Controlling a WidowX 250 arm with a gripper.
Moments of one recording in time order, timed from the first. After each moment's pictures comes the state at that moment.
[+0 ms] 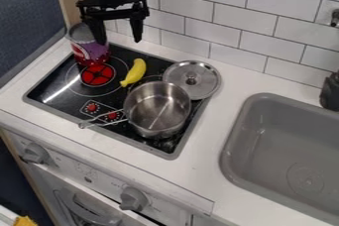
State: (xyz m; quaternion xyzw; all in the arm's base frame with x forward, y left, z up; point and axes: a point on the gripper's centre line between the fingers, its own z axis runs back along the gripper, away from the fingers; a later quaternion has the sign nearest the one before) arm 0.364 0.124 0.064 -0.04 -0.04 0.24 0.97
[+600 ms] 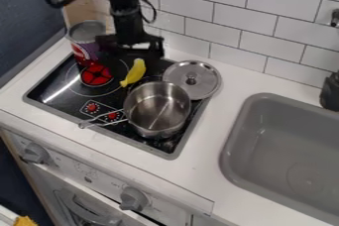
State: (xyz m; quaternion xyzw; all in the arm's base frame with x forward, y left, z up) arm 0.340 0.087 0.016 -0.03 0.01 0.16 0.99
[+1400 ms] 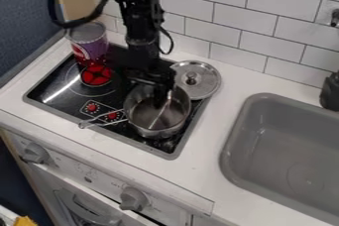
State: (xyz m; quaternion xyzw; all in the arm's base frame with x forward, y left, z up) arm 0.318 0.057 -0.004 0.02 0.00 0.06 1.00
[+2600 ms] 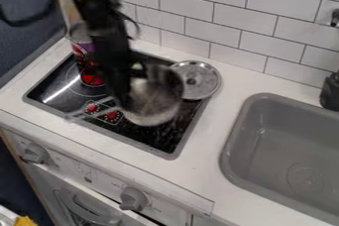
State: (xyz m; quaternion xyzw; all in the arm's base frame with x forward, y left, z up) arm 0.289 0.089 0.034 -0.07 -0.02 0.10 0.99
